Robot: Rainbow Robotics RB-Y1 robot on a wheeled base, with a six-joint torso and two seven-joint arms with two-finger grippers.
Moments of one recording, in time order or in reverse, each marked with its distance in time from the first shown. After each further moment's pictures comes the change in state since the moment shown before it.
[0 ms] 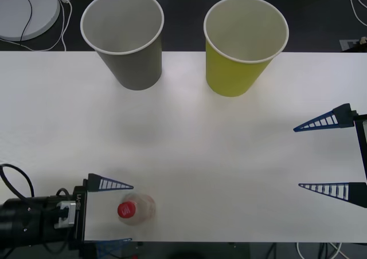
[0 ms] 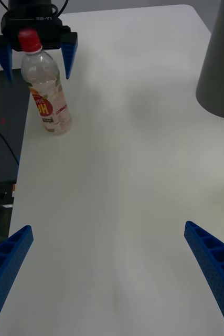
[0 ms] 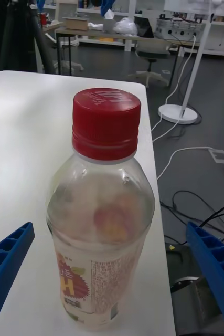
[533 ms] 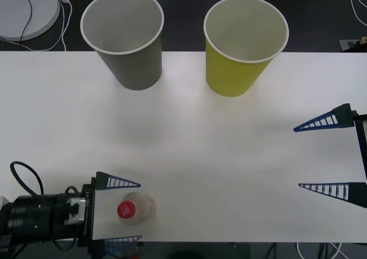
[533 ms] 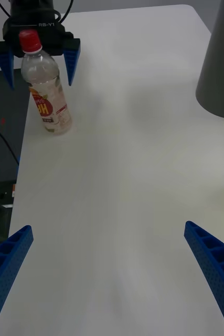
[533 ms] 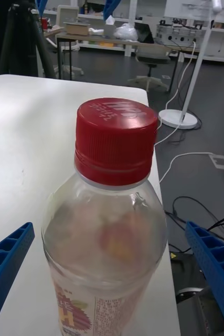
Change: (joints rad) right arm 0.000 0.000 0.000 0.000 0.000 0.000 0.000; left arm -0.020 -0.045 -0.007 0.000 -0.036 0.004 0.028
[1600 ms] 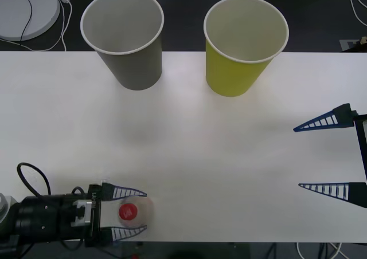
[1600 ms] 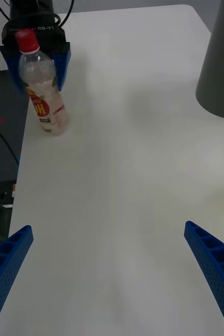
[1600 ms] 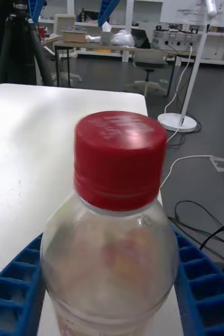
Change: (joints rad) right arm 0.000 0.000 0.000 0.000 0.000 0.000 0.000; left arm -0.007 -0.020 -0.025 -0.003 0.005 0.006 -0.033
